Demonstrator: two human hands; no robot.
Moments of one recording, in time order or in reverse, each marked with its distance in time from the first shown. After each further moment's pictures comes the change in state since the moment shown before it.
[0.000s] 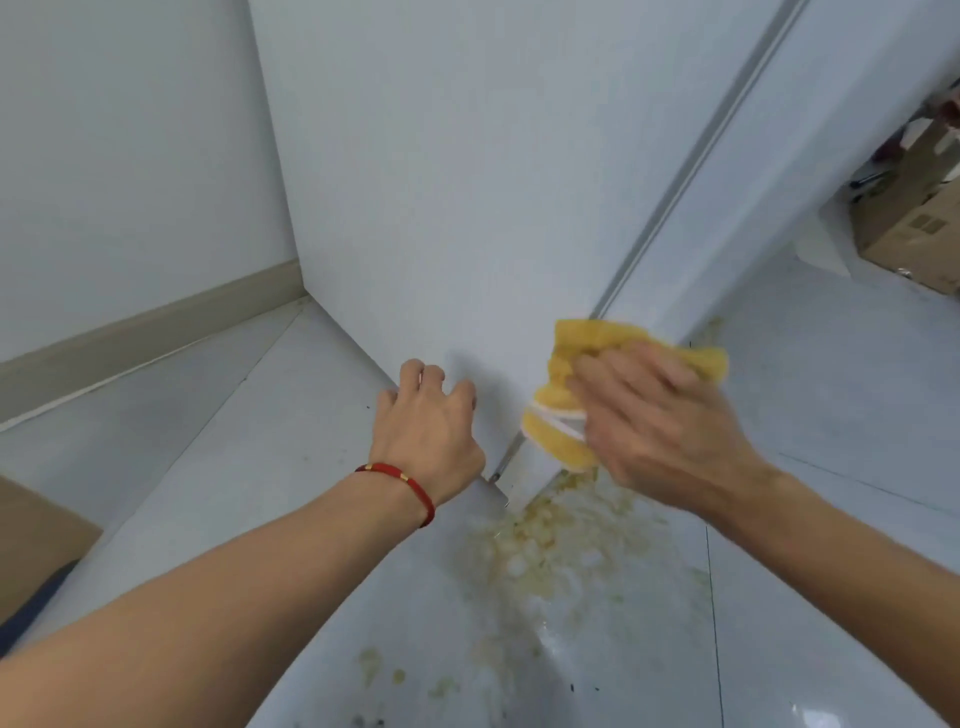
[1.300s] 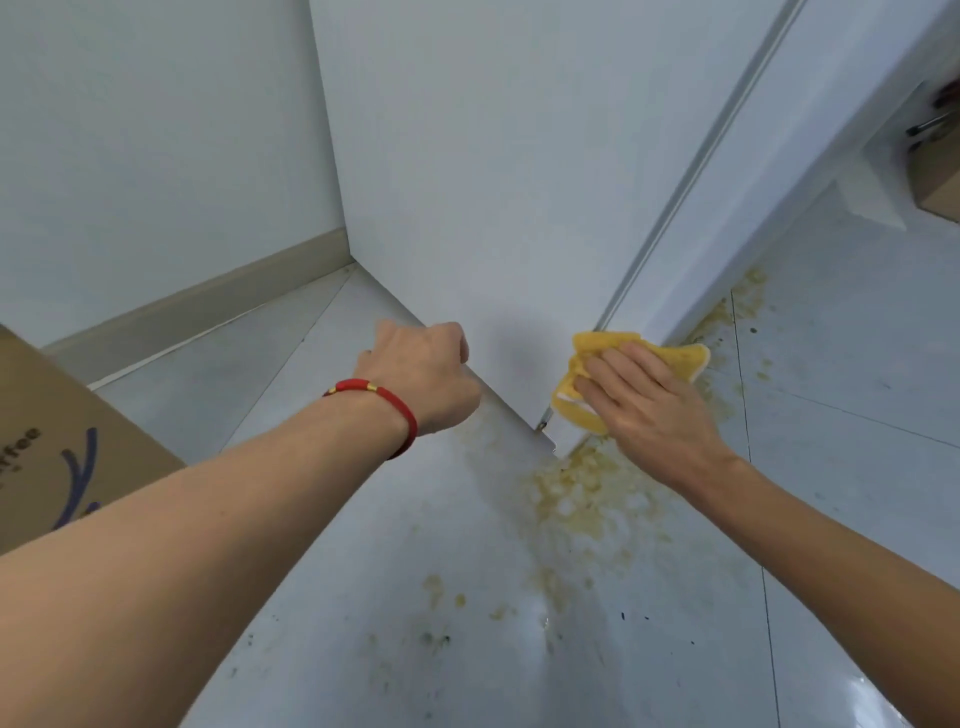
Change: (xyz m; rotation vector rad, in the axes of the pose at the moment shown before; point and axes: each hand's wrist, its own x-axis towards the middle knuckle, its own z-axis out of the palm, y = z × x) left_hand -0.048 -0.042 -0.059 -0.151 -0.152 -0.141; right_hand -0.055 -0.084 0.053 -0.016 -0.216 0.068
